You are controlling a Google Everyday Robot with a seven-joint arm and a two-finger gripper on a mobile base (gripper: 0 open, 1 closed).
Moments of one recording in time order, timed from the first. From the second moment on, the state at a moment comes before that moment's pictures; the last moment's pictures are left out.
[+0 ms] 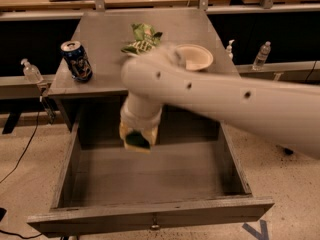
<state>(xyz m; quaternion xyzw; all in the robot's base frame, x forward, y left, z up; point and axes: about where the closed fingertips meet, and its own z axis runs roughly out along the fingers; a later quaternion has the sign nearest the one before) 0.525 0.062 0.735 -0.98 0.09 -0.08 0.14</state>
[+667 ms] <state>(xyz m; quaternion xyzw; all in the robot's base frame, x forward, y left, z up) 0.545 0.106 0.917 -0.97 0.12 -0.12 0.18</state>
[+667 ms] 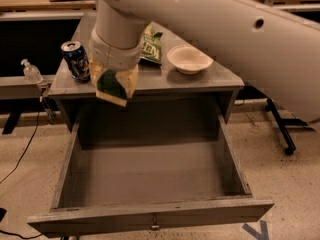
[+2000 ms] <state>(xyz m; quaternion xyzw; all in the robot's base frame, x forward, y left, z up) 0.695 0.159 0.891 -0.92 0.37 -0.08 0.12</state>
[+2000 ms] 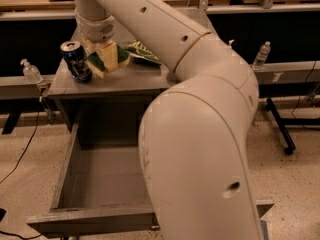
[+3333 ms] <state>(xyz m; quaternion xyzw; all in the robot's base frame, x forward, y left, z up) 0.767 0.109 0.874 -0.79 0.60 -0.06 0.14</state>
